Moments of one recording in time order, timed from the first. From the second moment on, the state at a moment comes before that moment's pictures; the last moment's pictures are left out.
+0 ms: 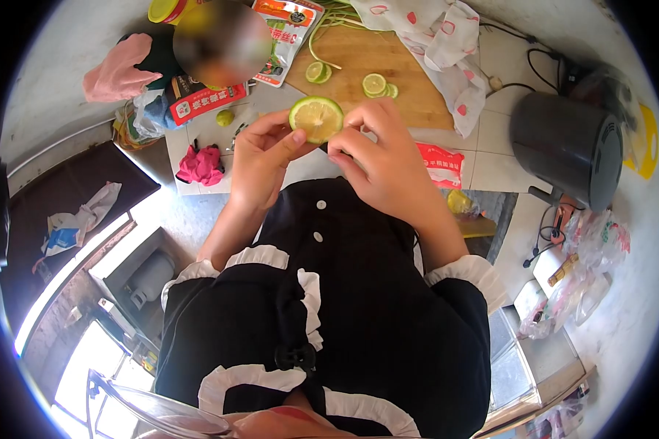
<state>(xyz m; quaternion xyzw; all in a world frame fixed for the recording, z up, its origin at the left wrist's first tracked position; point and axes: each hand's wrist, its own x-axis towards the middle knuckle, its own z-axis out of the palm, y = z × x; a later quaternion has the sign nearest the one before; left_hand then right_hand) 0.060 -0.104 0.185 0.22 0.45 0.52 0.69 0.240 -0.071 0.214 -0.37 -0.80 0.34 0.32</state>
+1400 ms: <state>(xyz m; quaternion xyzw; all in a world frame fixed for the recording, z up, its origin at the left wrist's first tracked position) 0.037 -0.024 0.011 0.16 0.64 0.46 0.59 0.271 -0.038 0.035 -0.58 -0.74 0.28 0.20</state>
